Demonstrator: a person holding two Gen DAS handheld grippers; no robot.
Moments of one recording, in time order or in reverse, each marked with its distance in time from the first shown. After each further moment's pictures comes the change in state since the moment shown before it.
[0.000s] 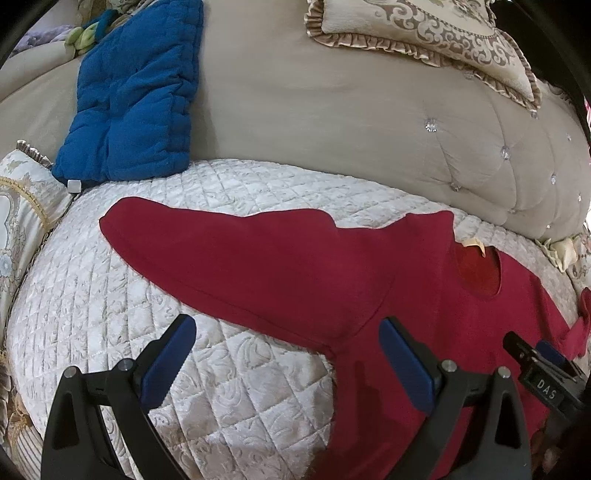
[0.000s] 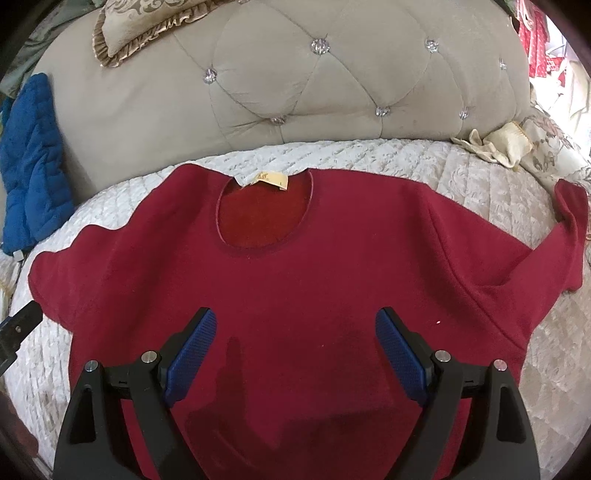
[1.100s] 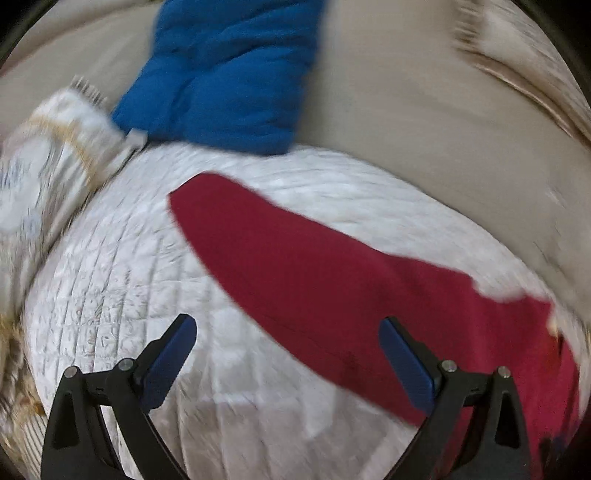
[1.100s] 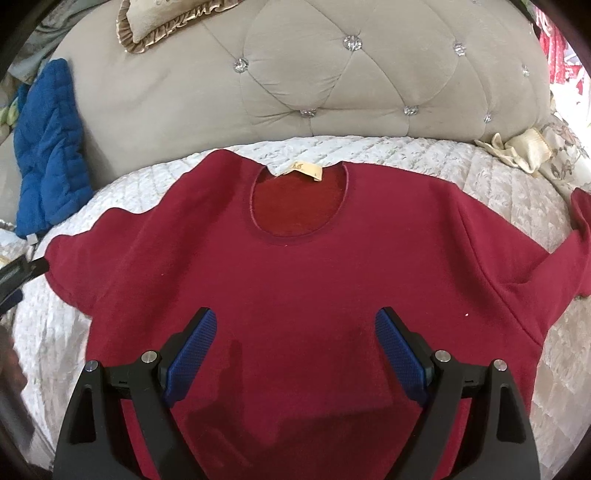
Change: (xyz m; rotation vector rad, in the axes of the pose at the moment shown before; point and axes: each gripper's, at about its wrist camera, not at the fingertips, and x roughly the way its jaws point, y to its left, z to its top) left arm 0.061 0.123 0.046 -0.287 0.095 0.188; right arm -0.005 0.018 -0.004 -0.044 0.027 0.068
